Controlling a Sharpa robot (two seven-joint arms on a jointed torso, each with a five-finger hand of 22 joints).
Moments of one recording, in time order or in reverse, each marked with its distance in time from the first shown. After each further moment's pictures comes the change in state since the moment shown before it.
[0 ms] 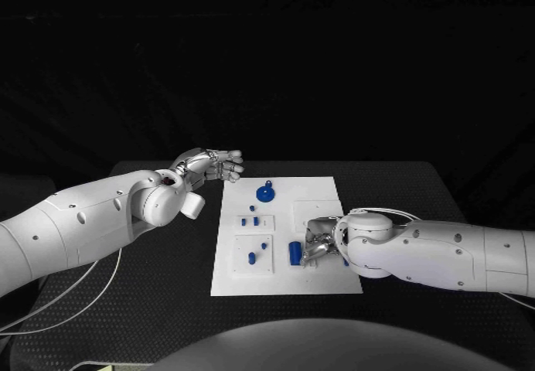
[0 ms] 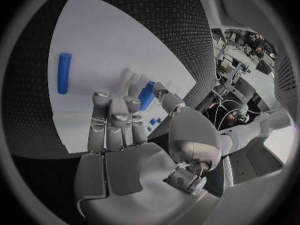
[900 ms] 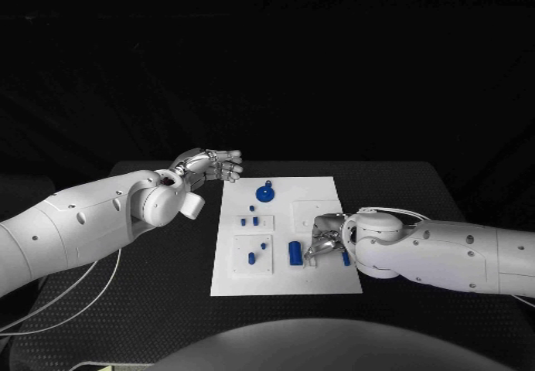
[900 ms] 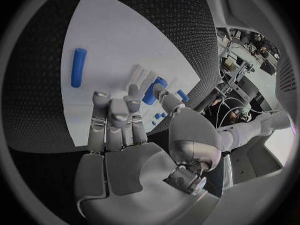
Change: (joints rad) left arm 0.000 -0.001 0.000 -0.002 0.000 0.001 0.000; left_hand -0.004 0.003 0.000 0.000 0.000 0.000 0.000 0.000 0.000 0.000 0.000 0.000 0.000 0.000 0.000 0.000 0.002 0.000 0.000 0.000 0.000 0.000; right arm 0.000 -0.050 0.009 0.030 -0.021 -0.047 -0.013; right_hand -0.026 -0.013 0.013 0.018 0.000 -0.003 -0.001 0.000 -0.003 0.004 -0.004 -0.004 0.000 0.000 0.000 0.004 -0.005 0.000 0.000 0.000 0.000 -0.005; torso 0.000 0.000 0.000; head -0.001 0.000
